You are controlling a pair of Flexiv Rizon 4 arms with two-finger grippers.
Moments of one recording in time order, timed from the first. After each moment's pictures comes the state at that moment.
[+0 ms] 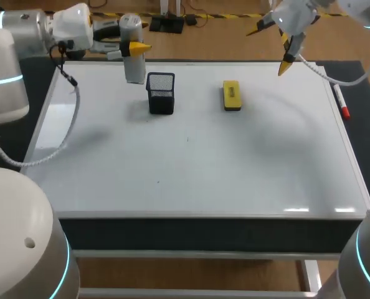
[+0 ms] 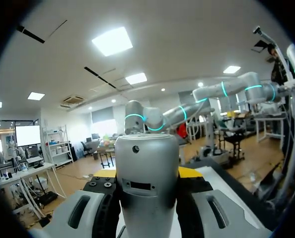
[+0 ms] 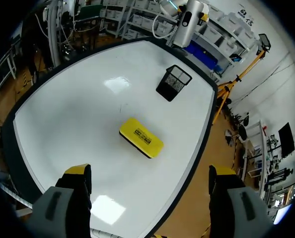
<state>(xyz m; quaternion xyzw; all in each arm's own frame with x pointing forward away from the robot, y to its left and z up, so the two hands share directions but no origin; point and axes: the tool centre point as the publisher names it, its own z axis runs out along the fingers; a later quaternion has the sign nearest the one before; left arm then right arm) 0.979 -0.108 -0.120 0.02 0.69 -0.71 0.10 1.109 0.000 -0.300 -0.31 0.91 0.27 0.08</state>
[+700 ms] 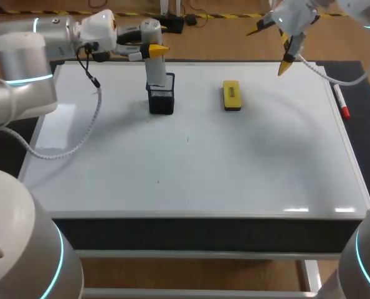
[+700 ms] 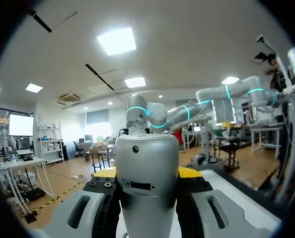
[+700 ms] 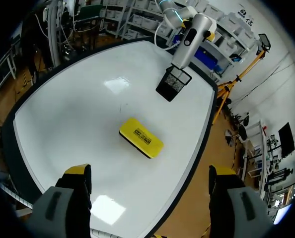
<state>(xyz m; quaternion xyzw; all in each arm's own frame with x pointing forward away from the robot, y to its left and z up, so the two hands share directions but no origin) 1.026 -0.144 -0.167 0.02 0.67 -0.74 0.06 1.110 0.000 -0.300 -0.31 0.91 0.27 0.08</state>
